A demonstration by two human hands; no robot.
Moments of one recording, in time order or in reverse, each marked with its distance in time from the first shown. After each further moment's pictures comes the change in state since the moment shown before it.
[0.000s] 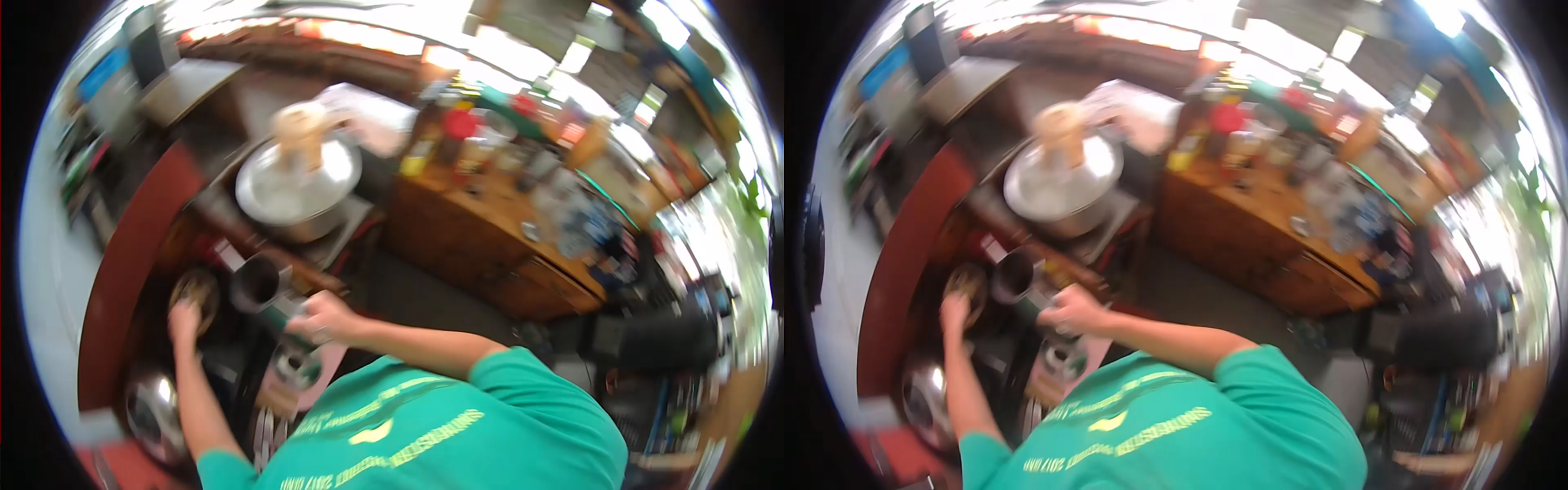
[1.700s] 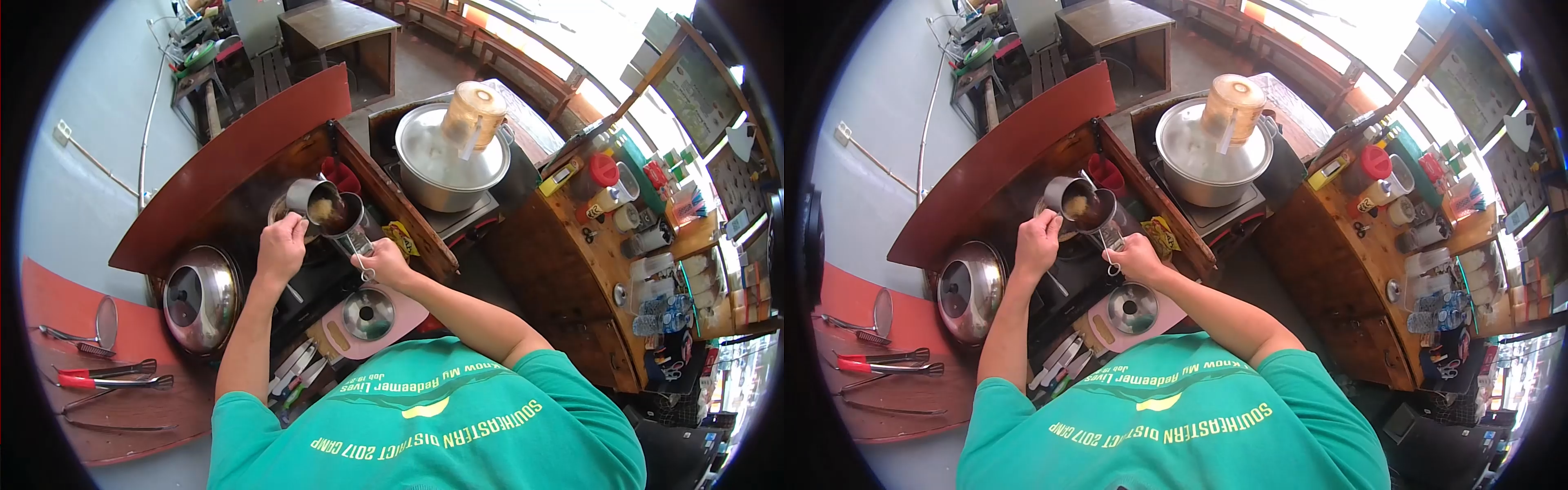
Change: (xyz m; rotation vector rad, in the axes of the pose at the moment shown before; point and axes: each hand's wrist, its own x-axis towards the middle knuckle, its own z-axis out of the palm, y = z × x) left_hand -0.106 0.081 -0.092 -0.407 0.270 0.313; right_hand 0.103 0.031 0.076 -0.052 -0.077 -0.070
